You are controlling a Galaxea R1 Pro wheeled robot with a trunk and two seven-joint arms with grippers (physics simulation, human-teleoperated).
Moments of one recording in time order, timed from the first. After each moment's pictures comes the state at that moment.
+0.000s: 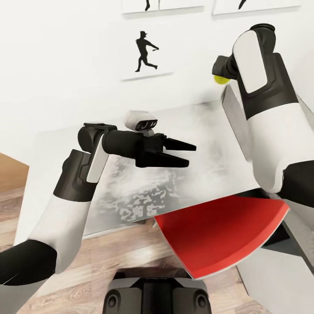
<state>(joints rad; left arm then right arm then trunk) -1.18 -0.08 -0.29 -1.45 0.38 1.04 -1.45 -1.76 0.02 0.20 -0.90 -0.72 0.87 -0.80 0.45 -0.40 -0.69</state>
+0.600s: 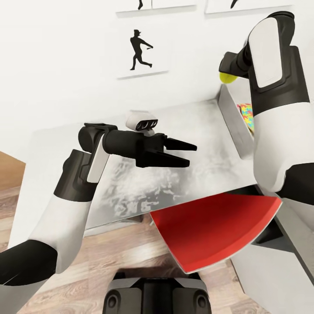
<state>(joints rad) -1.18 -0.08 -0.29 -1.45 0.38 1.04 -1.45 -1.76 0.01 0.10 -0.97 -0.71 0.99 -0.82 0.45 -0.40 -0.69</state>
